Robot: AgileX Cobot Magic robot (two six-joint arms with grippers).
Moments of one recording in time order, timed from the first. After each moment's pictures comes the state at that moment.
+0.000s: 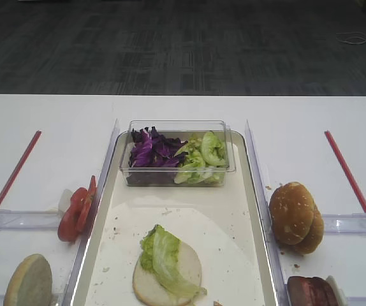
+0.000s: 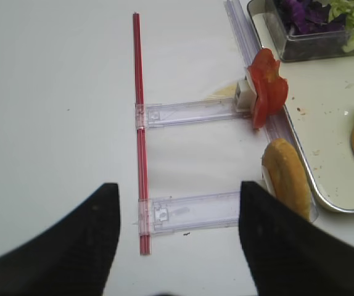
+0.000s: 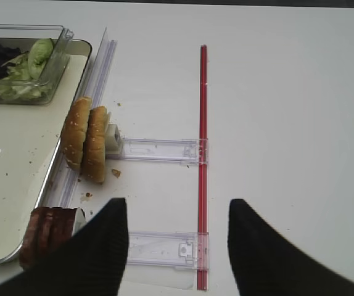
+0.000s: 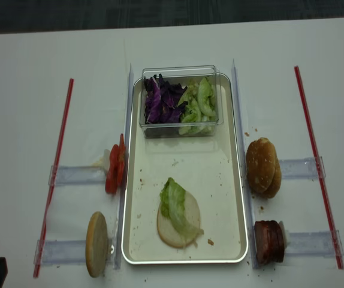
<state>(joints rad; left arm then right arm) -0.06 -0.02 -0.49 0.02 1.18 -0.04 -0.05 -0.02 -0.47 0.13 1.11 -0.10</state>
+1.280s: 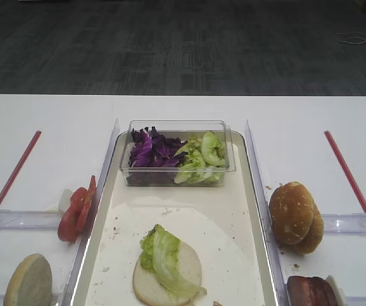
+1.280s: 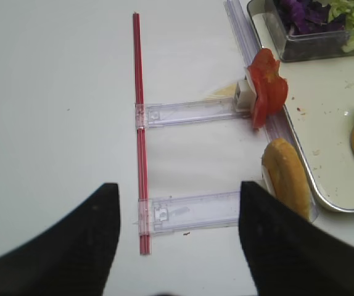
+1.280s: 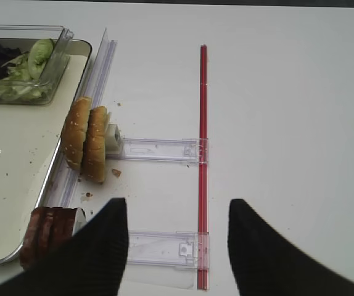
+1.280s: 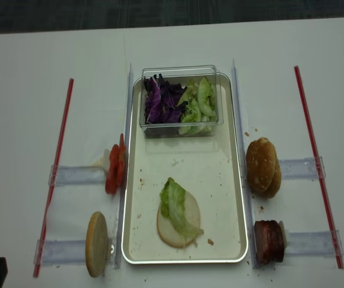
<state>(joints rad) -0.06 -0.02 -0.49 0.02 1.18 -0.04 -0.05 -0.02 -0.47 0.13 1.11 -0.10</state>
